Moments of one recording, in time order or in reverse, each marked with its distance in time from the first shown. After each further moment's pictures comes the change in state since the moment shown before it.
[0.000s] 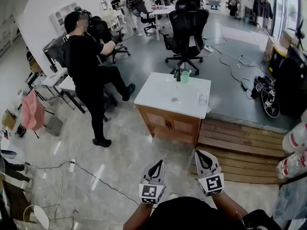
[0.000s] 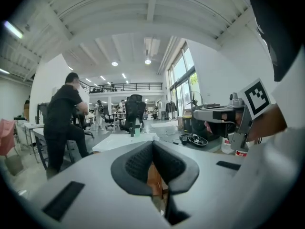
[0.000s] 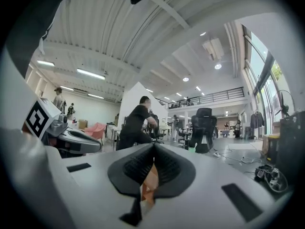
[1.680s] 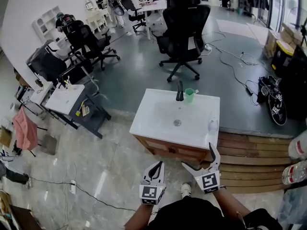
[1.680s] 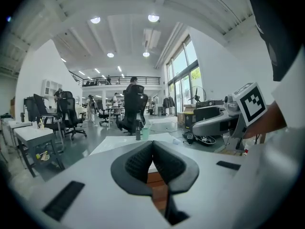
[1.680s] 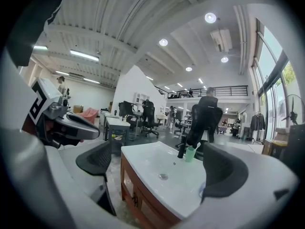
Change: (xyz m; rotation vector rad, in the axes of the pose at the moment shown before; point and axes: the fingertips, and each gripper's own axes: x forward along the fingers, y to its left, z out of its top) left arm 0.311 0.190 0.025 -0.016 0.069 -0.084; right arm 0.343 -0.143 -0.039 -0.058 0.132 -0.042
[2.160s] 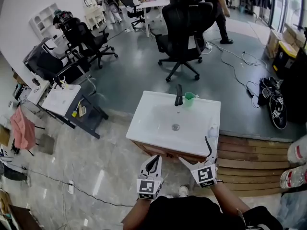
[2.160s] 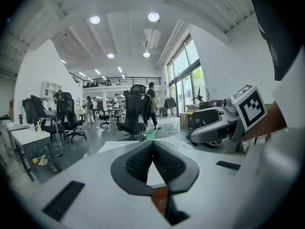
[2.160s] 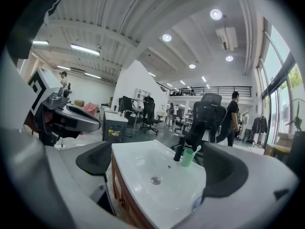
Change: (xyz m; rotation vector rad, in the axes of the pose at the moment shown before) left arm 0.088 0.037 0.029 0.022 -0.001 0.020; right arm 0.084 -0.056 -0.003 -0.033 0.061 0.015
